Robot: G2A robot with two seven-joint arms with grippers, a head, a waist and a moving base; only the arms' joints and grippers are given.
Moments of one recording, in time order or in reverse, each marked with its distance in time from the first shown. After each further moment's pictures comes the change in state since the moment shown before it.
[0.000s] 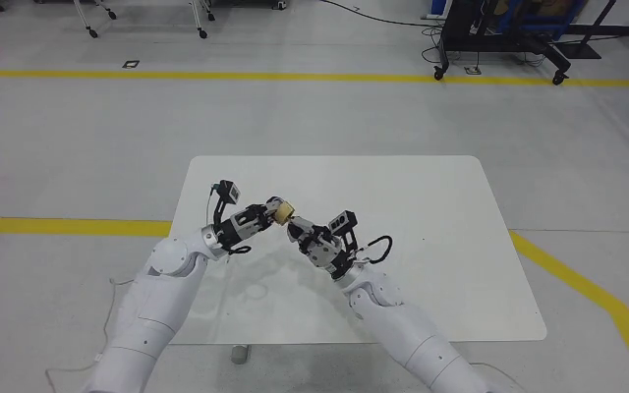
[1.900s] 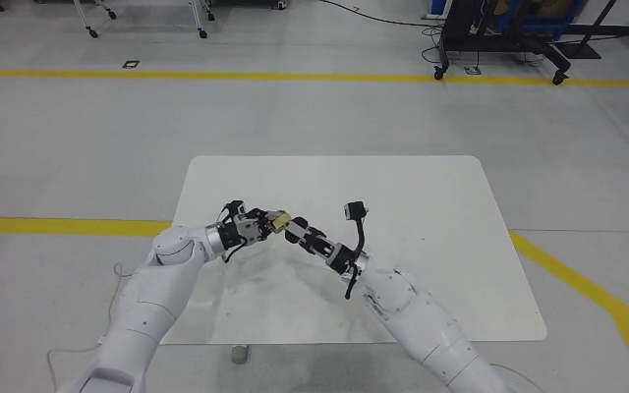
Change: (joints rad) left arm -0.112 -0.011 0.059 0.197 -0.167 0.484 -0.106; right arm -0.014 0.098 0.024 -0.169 -0.969 -0.160 -0.415
